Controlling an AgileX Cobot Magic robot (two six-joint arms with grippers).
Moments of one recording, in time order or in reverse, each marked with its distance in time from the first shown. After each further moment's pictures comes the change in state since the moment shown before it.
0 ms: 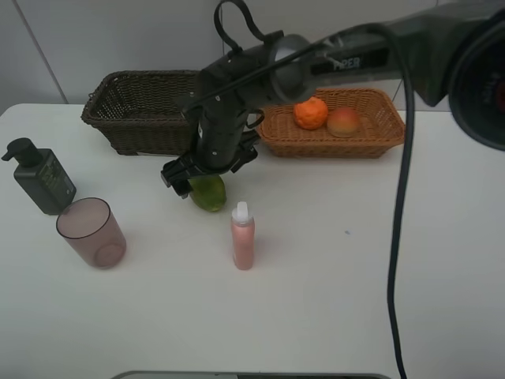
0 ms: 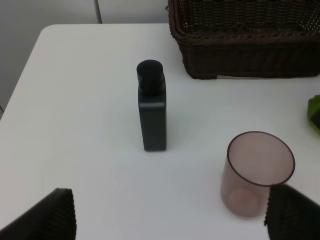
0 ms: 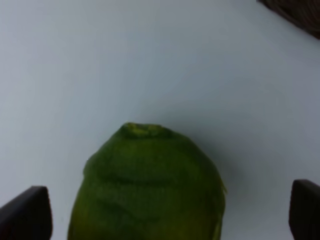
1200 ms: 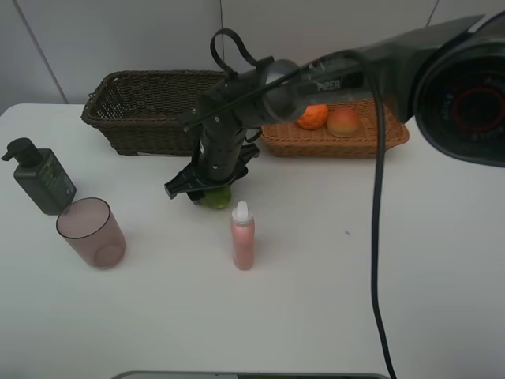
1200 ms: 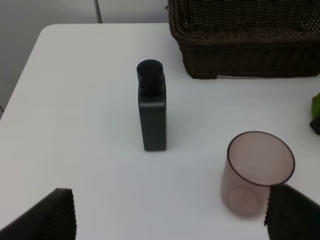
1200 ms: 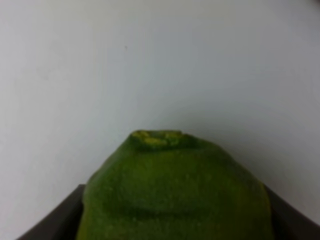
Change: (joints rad) left arm 0.000 0.000 0.000 0.000 0.000 0.000; right arm -0.001 0.064 -0.004 -0.005 -0.038 0.010
